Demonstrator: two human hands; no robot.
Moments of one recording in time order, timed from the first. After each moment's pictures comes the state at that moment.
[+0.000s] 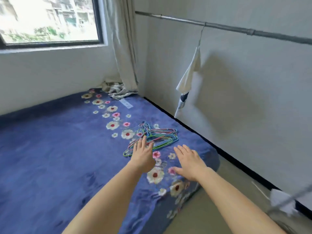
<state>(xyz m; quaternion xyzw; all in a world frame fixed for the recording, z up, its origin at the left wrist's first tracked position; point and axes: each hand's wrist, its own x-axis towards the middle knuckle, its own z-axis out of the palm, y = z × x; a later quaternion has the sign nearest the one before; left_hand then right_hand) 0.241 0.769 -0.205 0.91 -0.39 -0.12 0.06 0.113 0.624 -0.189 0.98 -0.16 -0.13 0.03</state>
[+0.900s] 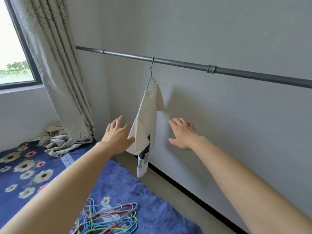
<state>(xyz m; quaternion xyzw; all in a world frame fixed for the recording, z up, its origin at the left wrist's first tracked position) 0.508 0.298 -0.065 0.91 -0.40 0.05 0.10 0.340 0.116 -0.035 0.97 -0.22 0.03 0.04</state>
